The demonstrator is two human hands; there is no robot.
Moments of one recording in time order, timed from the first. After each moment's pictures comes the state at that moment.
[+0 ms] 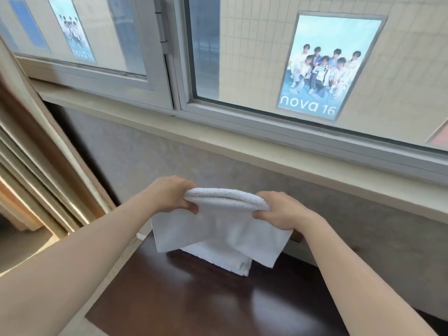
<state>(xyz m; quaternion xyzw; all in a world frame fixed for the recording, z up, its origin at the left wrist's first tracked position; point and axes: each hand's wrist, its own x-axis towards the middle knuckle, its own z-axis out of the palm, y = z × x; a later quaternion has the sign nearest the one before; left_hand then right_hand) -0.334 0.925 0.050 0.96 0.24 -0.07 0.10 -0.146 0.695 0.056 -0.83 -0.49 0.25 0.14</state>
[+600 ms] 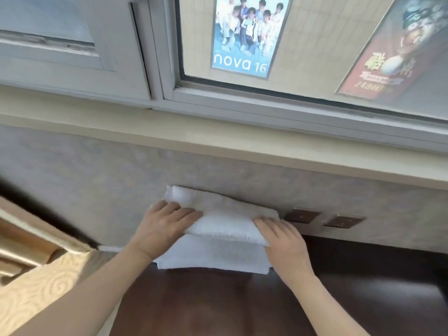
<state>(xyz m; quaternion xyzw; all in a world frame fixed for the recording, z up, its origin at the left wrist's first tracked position) -0.338 1.050 -0.088 0.96 -0.12 0.26 -0.04 -0.223 0.746 -0.088 -0.88 -0.42 -0.20 0.10</state>
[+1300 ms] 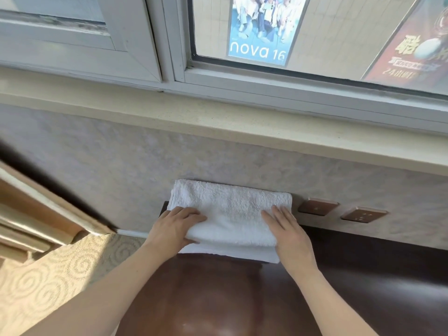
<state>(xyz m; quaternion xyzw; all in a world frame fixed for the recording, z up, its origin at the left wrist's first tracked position) -0.364 1.034 -0.132 0.99 0.05 0.03 0.13 -0.219 0.743 -0.136 -0.92 -0.37 0.02 0.11</state>
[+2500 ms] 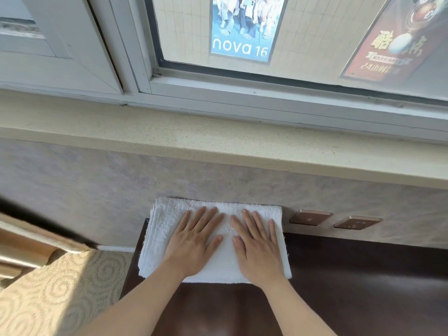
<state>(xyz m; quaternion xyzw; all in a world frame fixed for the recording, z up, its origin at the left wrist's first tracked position) -0.288 0.988 -0.163 0.99 0.06 -0.04 0.12 -0.212 0.793 -0.166 -0.94 -0.33 0.06 0.08</state>
